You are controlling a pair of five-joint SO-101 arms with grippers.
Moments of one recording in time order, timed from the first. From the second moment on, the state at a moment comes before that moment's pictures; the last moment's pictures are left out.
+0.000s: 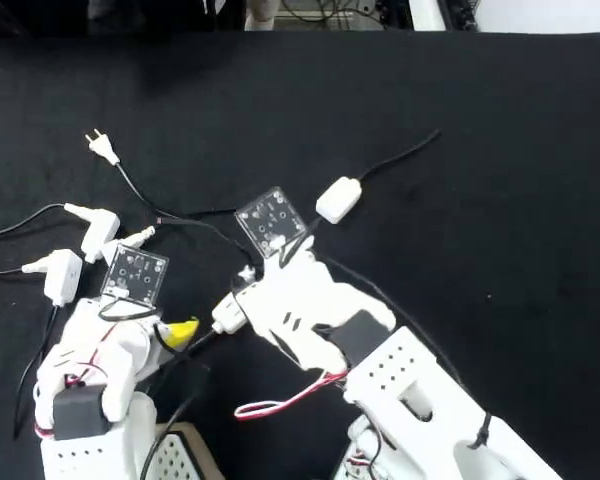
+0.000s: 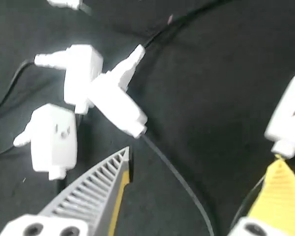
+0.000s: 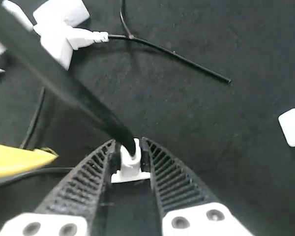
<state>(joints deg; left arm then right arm) -13.7 -104.4 84.4 76.1 -27.7 -40.4 -50.5 67.7 37.2 -3.5</state>
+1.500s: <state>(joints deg) -22.3 -104.3 91.9 75.6 -20.4 -36.9 -35.3 69.9 25.0 -8.6</state>
